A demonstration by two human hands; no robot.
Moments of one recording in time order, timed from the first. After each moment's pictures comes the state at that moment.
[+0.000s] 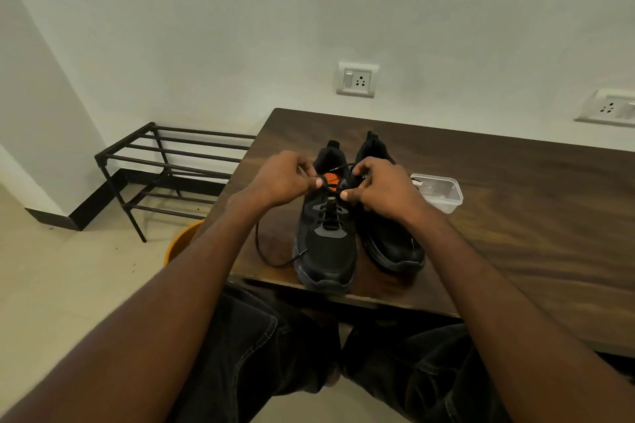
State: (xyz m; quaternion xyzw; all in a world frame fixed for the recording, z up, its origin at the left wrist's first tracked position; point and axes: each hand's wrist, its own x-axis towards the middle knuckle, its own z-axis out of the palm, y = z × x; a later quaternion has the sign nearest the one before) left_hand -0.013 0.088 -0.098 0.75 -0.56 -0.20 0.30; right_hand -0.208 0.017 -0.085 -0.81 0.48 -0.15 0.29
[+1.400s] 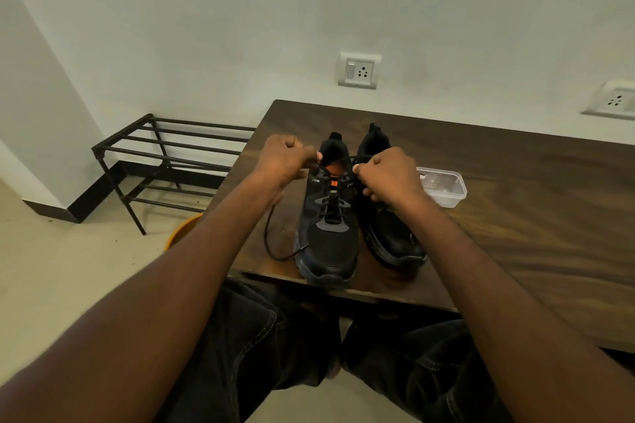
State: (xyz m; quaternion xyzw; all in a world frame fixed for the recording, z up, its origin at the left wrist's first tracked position) left_hand -0.019 0.077 -0.099 0.66 -0.37 -0.34 0.56; right_hand -0.198 0.008 -0.092 -0.72 0.58 -0.22 0.32
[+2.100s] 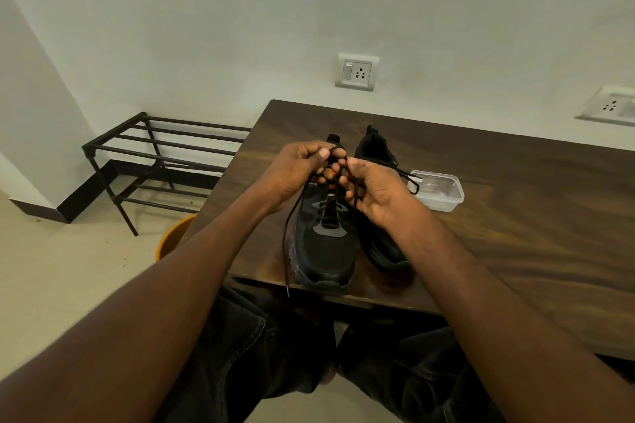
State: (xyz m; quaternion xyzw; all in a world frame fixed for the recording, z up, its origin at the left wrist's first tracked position) left_hand -0.020 0.063 -0.123 0.54 -0.51 -0.40 0.54; right_hand -0.180 0.013 -0.106 -0.40 0.45 -0.33 0.73
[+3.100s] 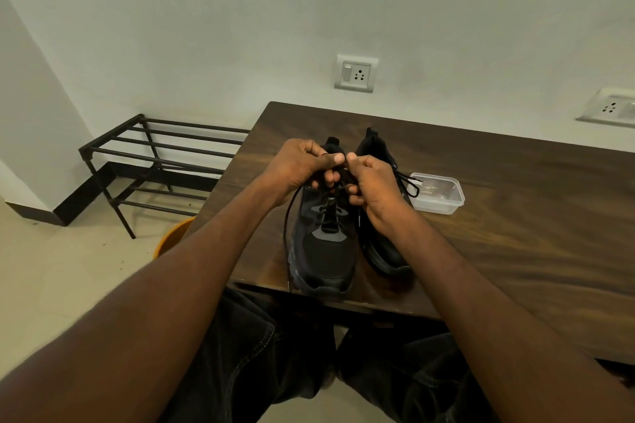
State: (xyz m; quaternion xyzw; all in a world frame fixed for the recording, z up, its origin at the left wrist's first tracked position) left_hand -0.021 0.049 -0.112 0.58 -0.46 -0.42 0.53; right_hand -0.175 -0.002 -0.122 -0.54 0.42 -0.36 0.63
